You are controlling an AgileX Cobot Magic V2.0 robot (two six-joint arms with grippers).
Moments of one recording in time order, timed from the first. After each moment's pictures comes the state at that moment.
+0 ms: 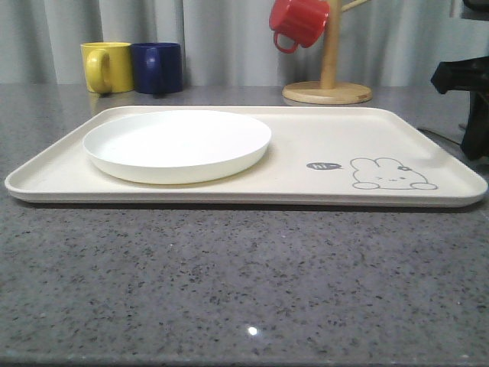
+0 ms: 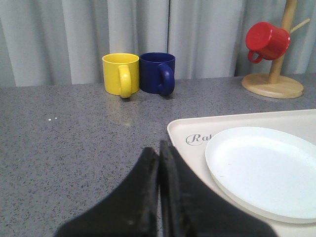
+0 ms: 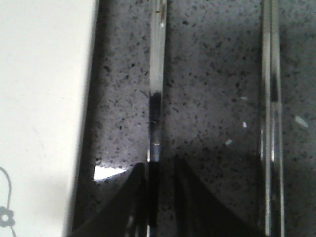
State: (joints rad) left arm -0.22 0.47 -0.37 -0.28 0.08 0.27; right arm 0.07 1.54 -1.04 0.11 0.67 -0.01
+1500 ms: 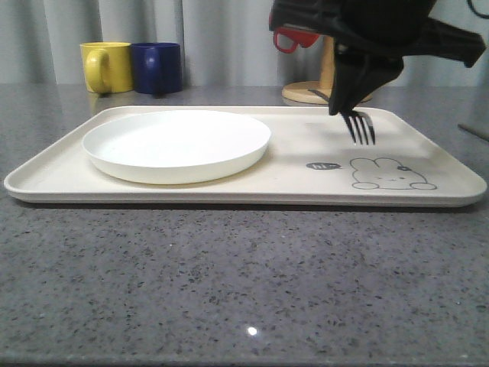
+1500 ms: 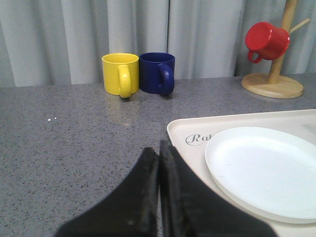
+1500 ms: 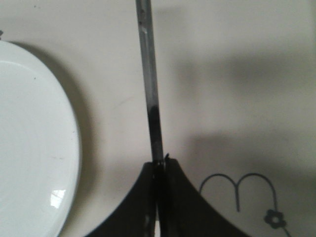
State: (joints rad) left arm -0.22 0.47 -0.37 -0.28 0.08 0.27; right arm 0.57 1.60 -1.23 -0.26 0.69 0.84
